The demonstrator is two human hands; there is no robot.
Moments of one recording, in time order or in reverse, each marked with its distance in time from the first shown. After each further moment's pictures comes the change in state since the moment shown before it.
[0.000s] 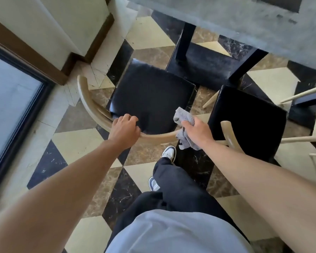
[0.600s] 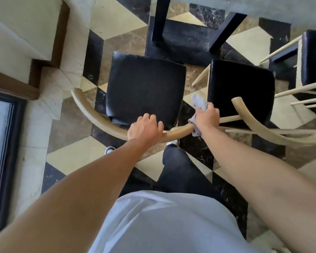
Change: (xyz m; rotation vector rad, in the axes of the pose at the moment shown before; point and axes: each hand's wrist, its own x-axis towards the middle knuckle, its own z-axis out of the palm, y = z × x) left_hand 0.039 -0.005 -0.010 -0.043 -0.188 0.188; right_hand 0.010 -0.046 0.046 0.079 0.505 0.471
